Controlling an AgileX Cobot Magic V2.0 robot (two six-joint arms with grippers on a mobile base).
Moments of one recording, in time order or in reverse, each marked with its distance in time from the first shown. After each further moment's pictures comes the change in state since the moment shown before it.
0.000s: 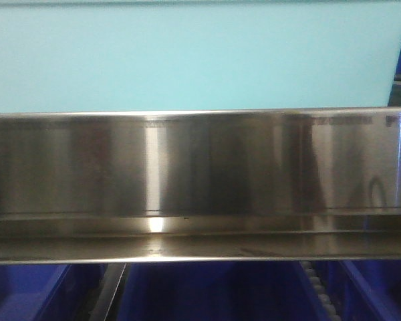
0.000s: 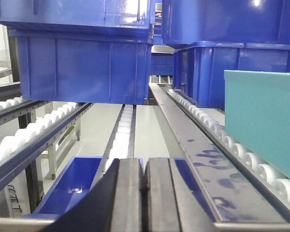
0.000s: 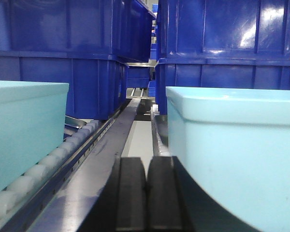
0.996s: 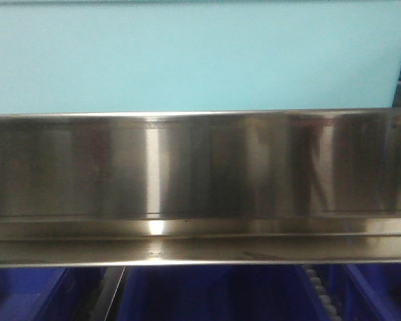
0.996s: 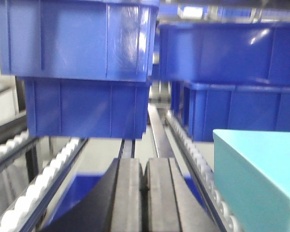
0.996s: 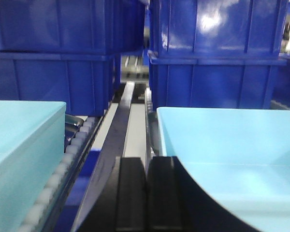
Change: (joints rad) left arm 0.000 0.214 -0.523 0.000 0.369 0.000; right arm 0.000 0.228 -0.522 0.000 0.487 0.000
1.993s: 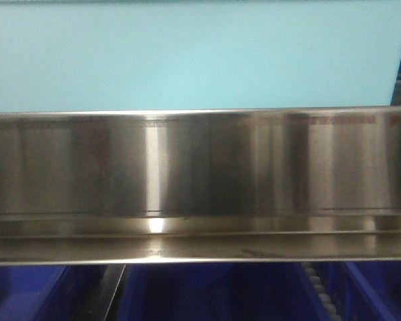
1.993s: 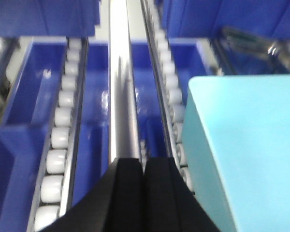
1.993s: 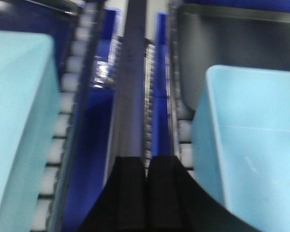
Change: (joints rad) left arm -0.239 0.977 -0.737 0.121 0.420 -0.205; right arm 0.276 0.960 -0.750 -0.258 0.502 0.277
